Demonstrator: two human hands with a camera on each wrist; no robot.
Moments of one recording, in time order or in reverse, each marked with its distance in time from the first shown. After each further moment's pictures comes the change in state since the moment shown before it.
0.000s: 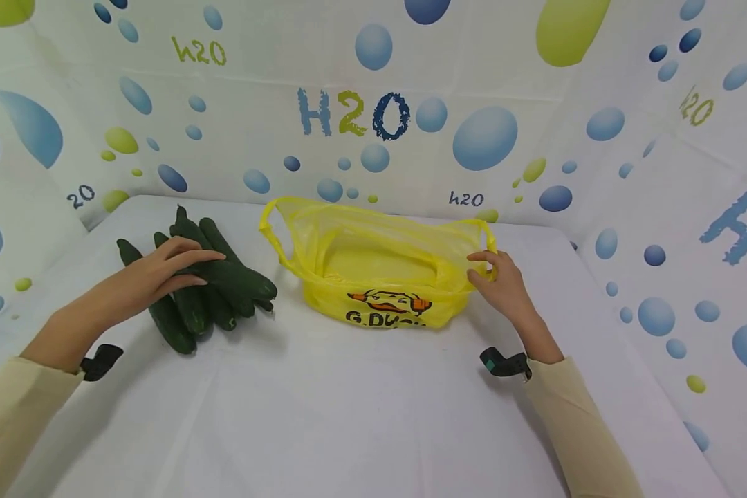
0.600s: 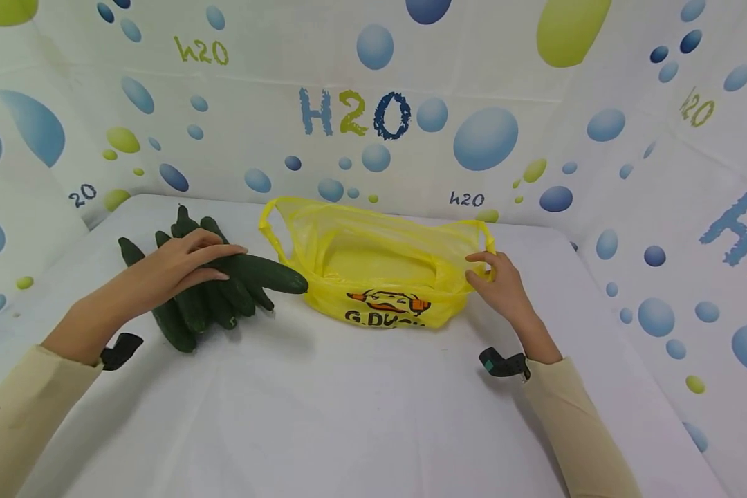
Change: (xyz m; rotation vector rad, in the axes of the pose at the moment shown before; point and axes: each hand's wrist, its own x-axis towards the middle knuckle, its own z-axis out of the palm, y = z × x) left_hand 0.026 0.017 0.000 0.028 0.076 0.157; right_hand 0.001 0.000 0.001 0.006 -0.015 -0.001
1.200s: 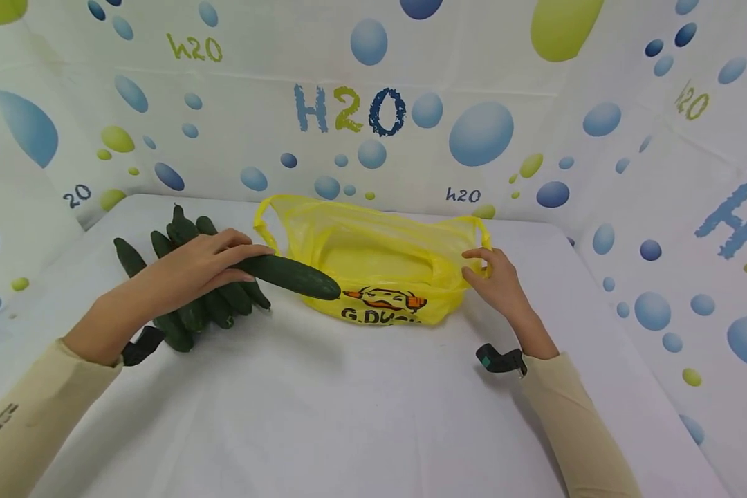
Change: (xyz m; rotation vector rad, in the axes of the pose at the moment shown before) left_hand 0.040 0.031 0.003 0.024 -0.034 0.086; right_hand -0.001 0.000 -0.001 -0.005 0.000 0.003
